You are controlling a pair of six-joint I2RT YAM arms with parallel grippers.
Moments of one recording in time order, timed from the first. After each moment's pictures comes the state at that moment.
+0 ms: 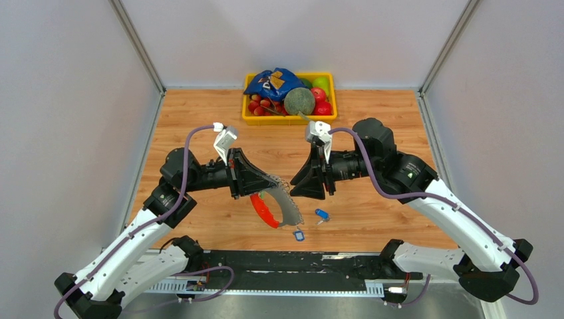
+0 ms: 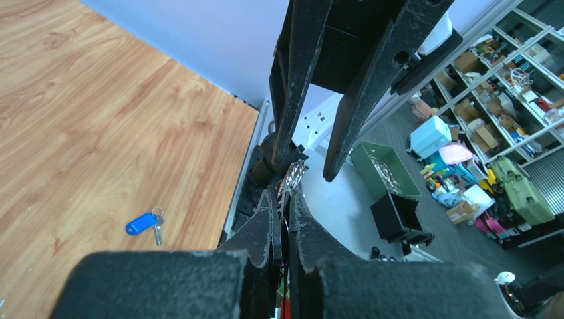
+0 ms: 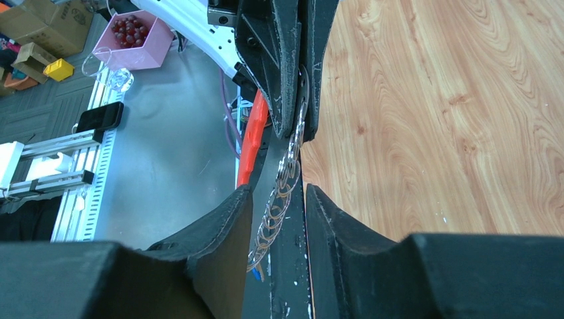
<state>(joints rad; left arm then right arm) -0.65 0.76 0.83 0.03 0.78 -0.65 0.84 1.07 1.33 -0.59 -0.73 0.06</state>
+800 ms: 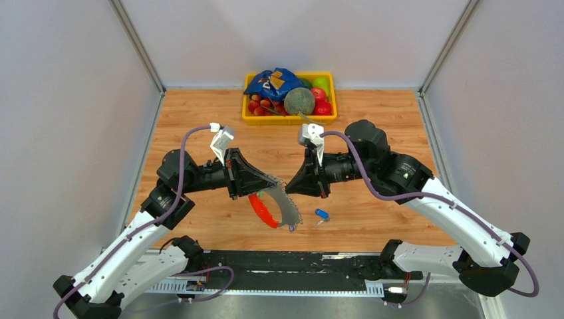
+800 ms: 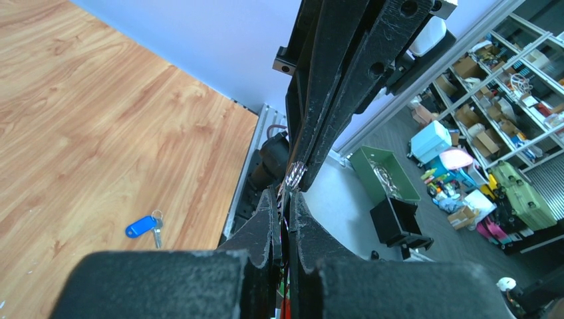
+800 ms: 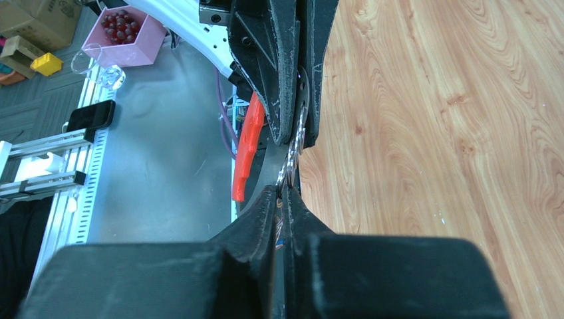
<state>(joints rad) -0.65 0.74 0.83 0.03 0.77 -0.66 0.92 1.11 1.36 -0.60 -0.64 0.06</state>
